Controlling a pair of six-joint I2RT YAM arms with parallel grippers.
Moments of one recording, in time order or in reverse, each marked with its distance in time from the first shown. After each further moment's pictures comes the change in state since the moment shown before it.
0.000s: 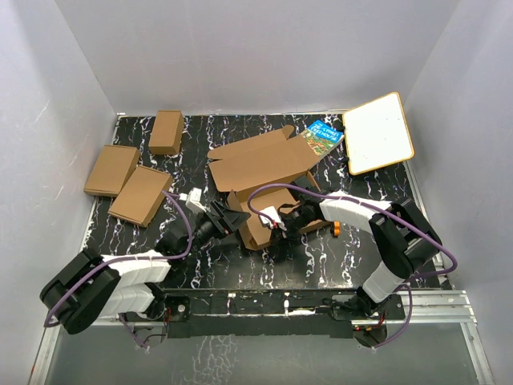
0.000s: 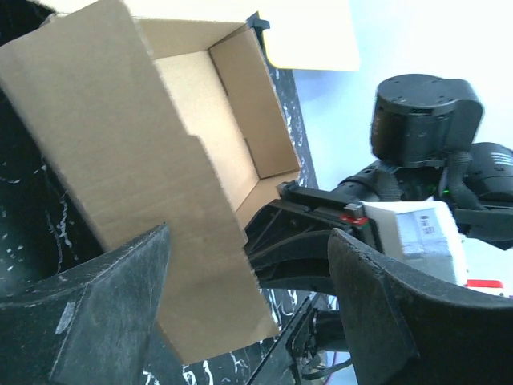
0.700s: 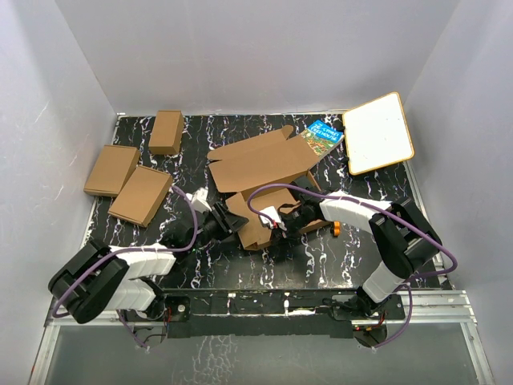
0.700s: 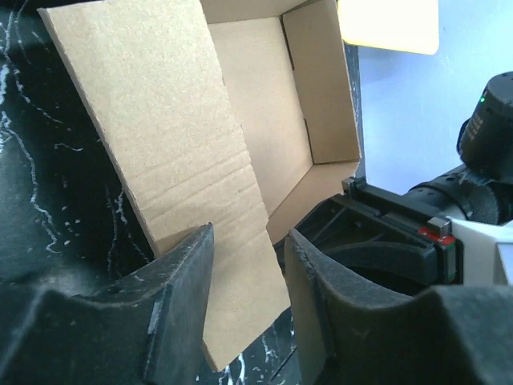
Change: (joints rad) left arm 0.017 0.119 0.046 -0.113 0.010 -0.012; right arm 0.000 0.000 0.000 0.000 0.003 0.000
